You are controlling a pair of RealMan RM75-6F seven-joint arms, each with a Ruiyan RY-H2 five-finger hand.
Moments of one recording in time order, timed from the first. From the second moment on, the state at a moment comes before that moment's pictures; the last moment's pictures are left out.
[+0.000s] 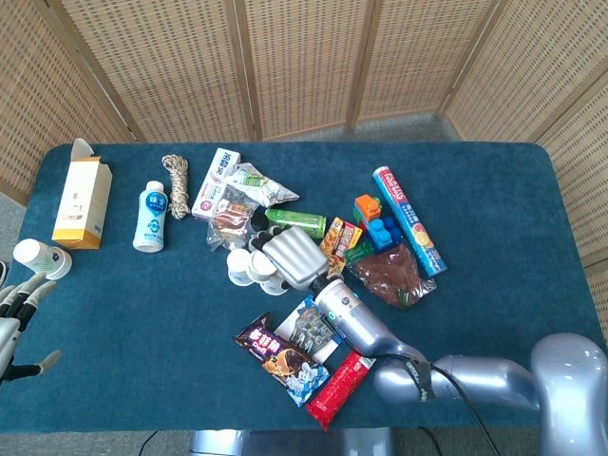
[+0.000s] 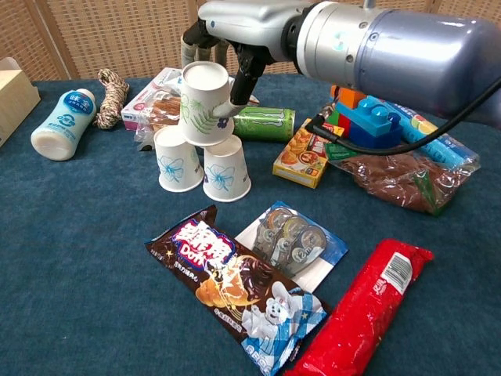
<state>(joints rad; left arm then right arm) -0.09 -0.79 0.06 -1.91 1.51 1.34 -0.09 1.05 -1.61 0.35 -1.59 -0.99 0.91 -0.56</state>
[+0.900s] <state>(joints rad) -0.10 -0.79 0.05 -1.91 1.50 1.32 -0.09 1.15 -1.66 0.33 -1.52 -0.84 0.92 -0.62</state>
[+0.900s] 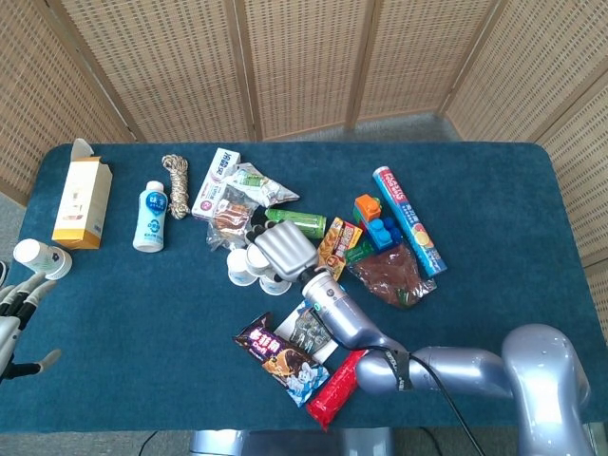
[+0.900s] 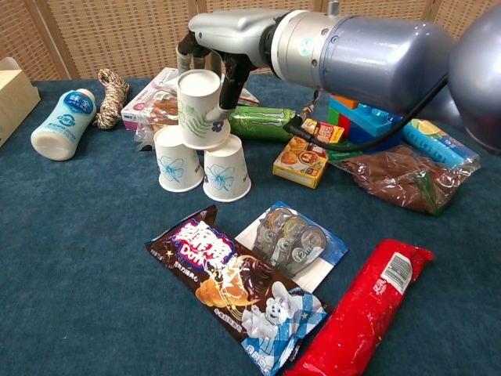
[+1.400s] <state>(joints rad) -0.10 -0.80 0.05 -1.91 1.49 1.32 -0.08 1.18 -1.67 0.31 -1.51 -0.82 0.93 -0.62</state>
